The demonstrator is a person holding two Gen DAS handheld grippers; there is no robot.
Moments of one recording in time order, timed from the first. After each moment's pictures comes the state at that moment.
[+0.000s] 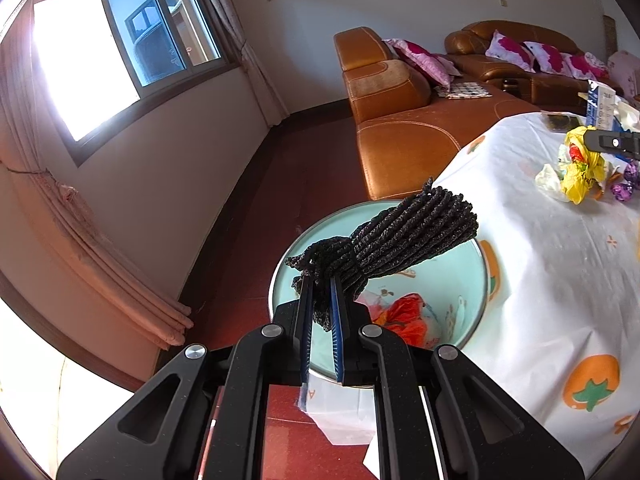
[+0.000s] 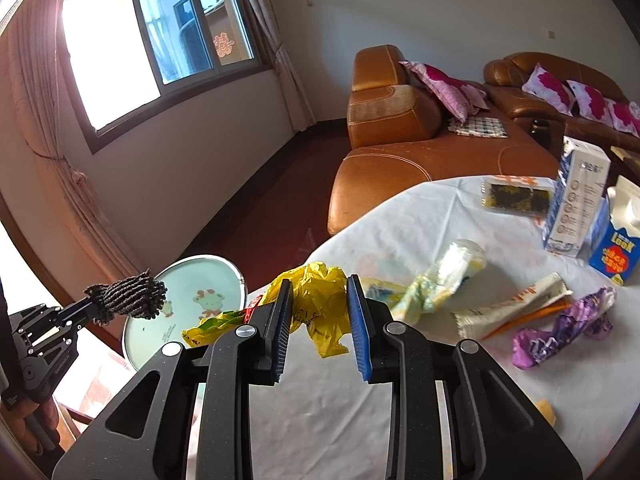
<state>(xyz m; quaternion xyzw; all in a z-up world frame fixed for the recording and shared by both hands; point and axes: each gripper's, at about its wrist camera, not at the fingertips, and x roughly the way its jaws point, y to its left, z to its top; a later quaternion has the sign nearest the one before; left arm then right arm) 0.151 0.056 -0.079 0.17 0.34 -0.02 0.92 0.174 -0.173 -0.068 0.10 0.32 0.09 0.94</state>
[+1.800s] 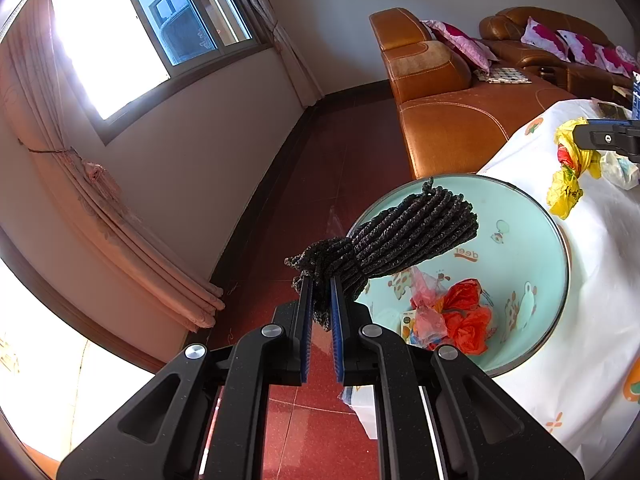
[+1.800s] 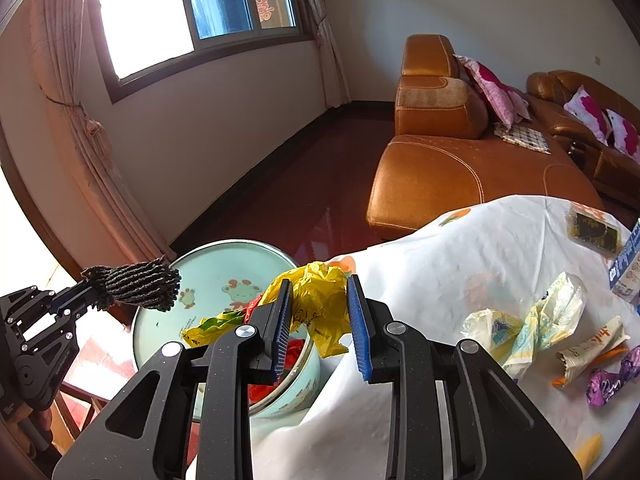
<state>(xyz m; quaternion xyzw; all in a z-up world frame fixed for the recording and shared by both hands) 0.175 0.097 -0.095 0.18 0.36 0.05 0.91 0.229 -0.076 -0.083 0.04 0.35 0.14 0.93</state>
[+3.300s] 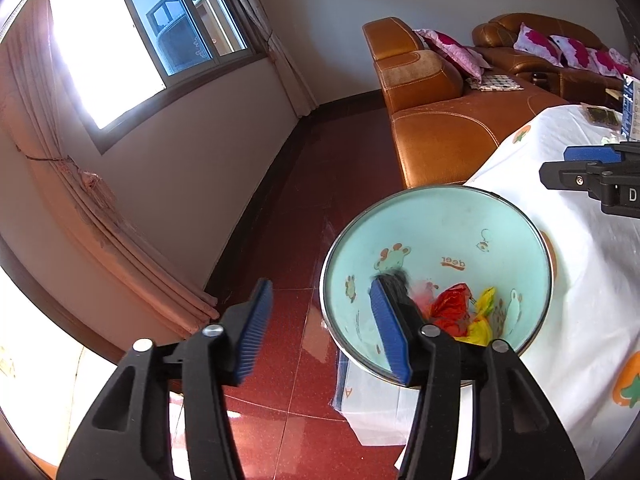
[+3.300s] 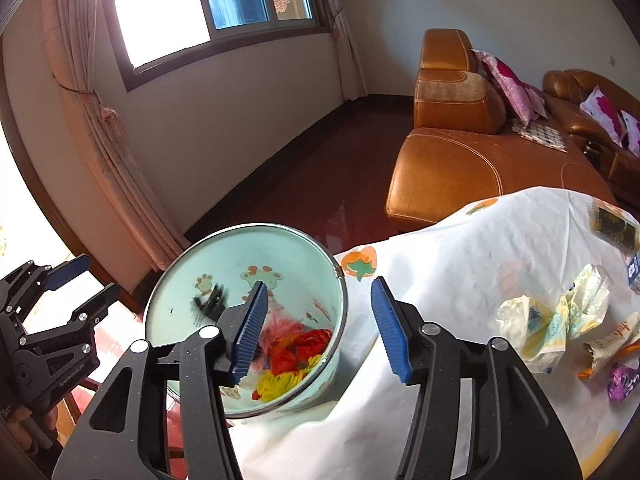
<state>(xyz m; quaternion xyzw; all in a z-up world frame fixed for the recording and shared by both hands) 0.168 0.089 -0.089 0.18 0.34 0.03 0.92 0.225 -0.061 -0.096 0.04 0.36 0.16 0.92</state>
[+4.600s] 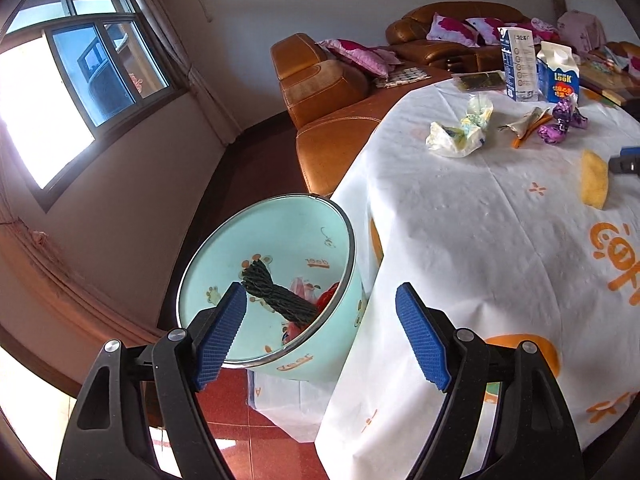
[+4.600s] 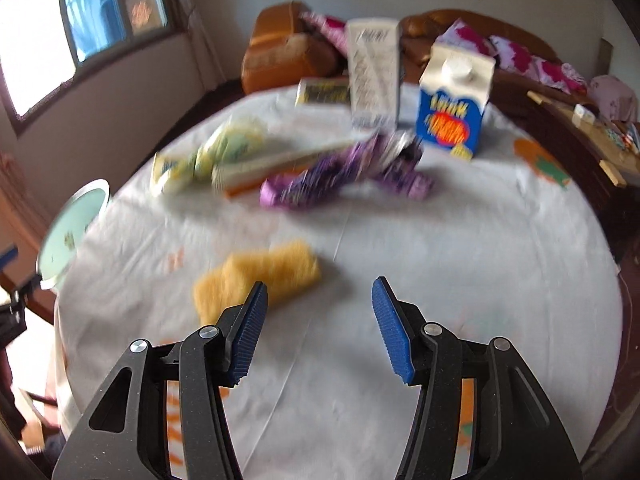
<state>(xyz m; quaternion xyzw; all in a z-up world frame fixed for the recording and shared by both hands) 0.095 -0.036 -0.110 0.23 0.33 -0.09 0.91 0.070 -0.309 -0.138 0.09 0.42 -0.05 0.90</state>
